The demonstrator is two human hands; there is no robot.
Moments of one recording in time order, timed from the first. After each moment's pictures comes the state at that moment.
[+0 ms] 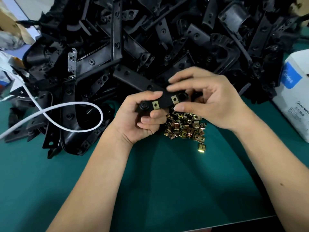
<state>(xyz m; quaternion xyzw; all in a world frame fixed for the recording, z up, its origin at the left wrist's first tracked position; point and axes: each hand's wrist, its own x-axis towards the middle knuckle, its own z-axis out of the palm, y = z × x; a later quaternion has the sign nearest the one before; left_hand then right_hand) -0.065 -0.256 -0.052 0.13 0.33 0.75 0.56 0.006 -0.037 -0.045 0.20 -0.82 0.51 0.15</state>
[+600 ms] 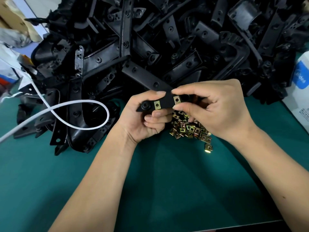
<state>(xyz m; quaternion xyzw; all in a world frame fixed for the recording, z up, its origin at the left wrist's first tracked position) -0.068 -0.257 -0.058 0.14 0.31 0.75 0.56 0.018 -0.062 -0.047 0.17 -0.84 0.43 0.29</state>
